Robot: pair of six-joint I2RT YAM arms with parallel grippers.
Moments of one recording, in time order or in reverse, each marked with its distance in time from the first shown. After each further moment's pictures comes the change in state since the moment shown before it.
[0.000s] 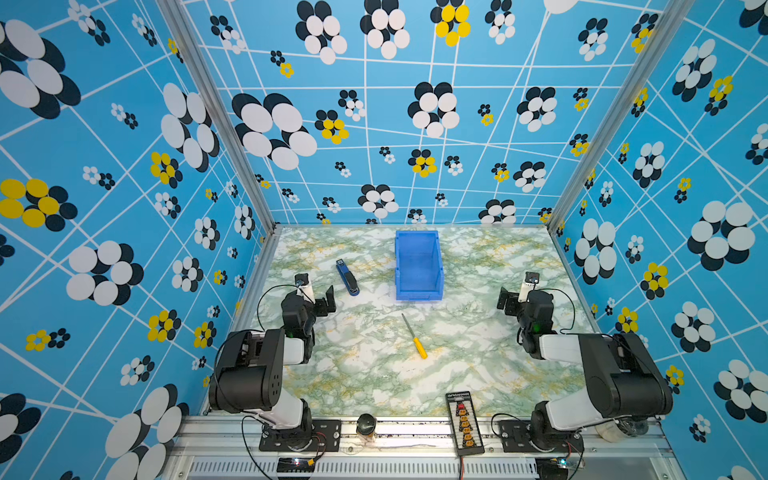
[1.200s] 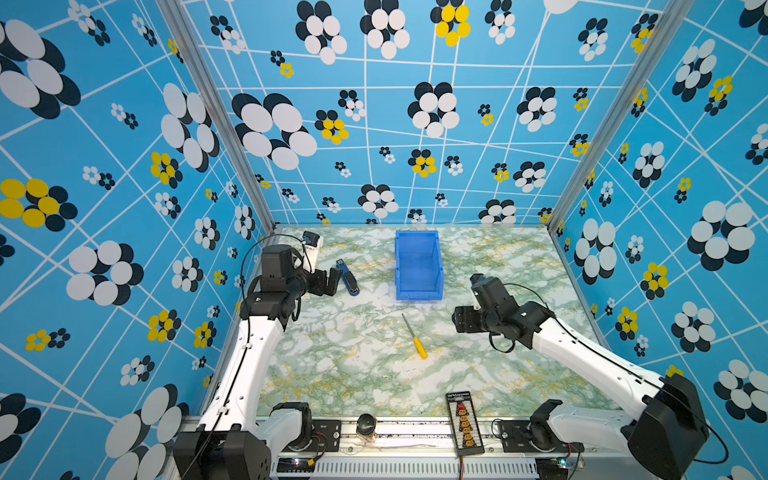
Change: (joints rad) left arm -0.052 -0.422 0.759 -1.508 0.215 0.225; right arm 0.658 -0.182 0.472 -1.264 -0.068 0.421
